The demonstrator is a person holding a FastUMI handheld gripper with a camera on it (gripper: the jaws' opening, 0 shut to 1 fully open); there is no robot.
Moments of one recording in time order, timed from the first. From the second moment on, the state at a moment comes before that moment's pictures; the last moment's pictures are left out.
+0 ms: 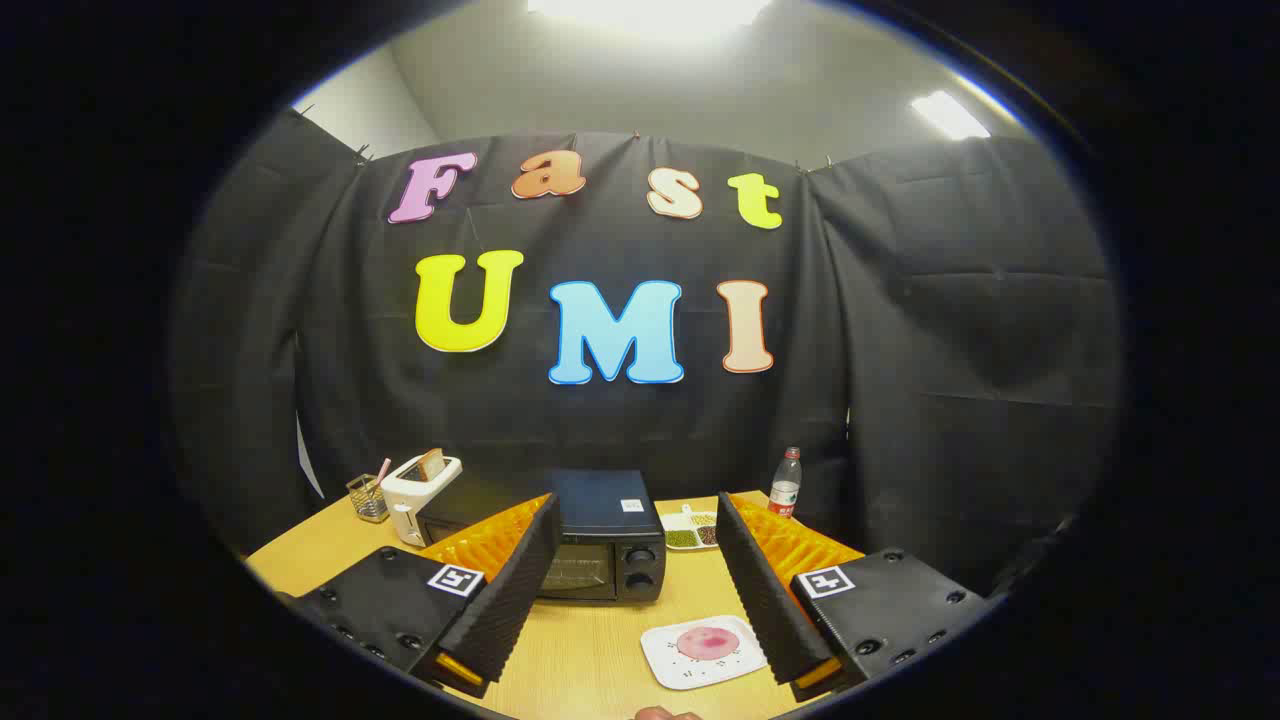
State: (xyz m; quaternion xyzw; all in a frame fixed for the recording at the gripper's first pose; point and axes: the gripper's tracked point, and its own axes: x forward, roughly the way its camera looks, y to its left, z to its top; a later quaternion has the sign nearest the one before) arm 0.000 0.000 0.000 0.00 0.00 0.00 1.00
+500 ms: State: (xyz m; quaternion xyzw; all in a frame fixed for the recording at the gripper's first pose) arm 0.001 0.005 0.010 0.00 0.00 0.00 1.00
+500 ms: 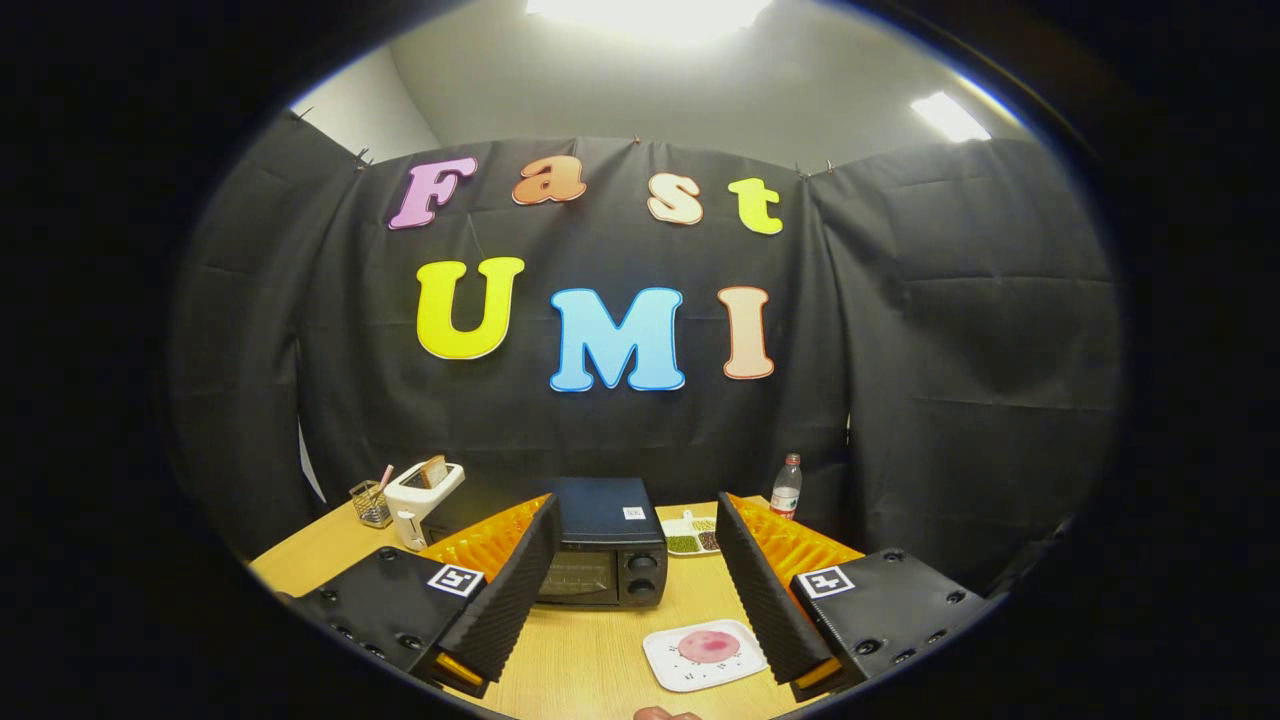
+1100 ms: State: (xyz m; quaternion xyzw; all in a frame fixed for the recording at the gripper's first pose) arm 0.010 0.016 0.006 -0.01 0.02 0.02 1.00
